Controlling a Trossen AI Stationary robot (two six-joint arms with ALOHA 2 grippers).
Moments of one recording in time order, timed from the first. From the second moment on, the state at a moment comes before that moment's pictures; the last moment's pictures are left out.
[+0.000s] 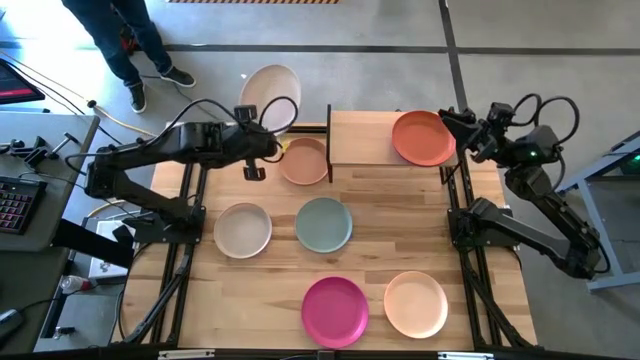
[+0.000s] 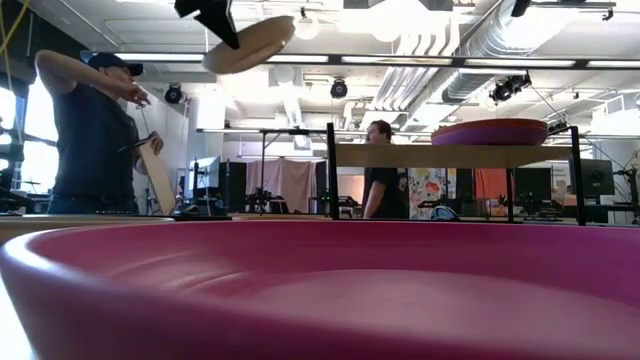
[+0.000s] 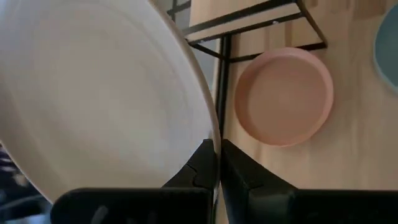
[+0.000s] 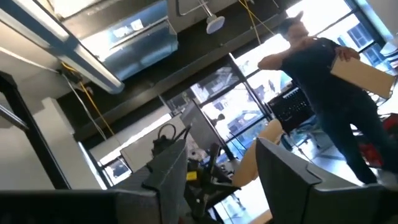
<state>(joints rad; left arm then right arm) 0.16 1.31 1.48 -1.05 -0.63 0.46 -0.82 0.52 0.74 0.22 -0.47 0.80</state>
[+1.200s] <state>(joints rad) 0.09 1.34 1.48 -0.83 -0.80 0.81 -0.70 0.95 1.25 -0.15 -0.49 0.51</state>
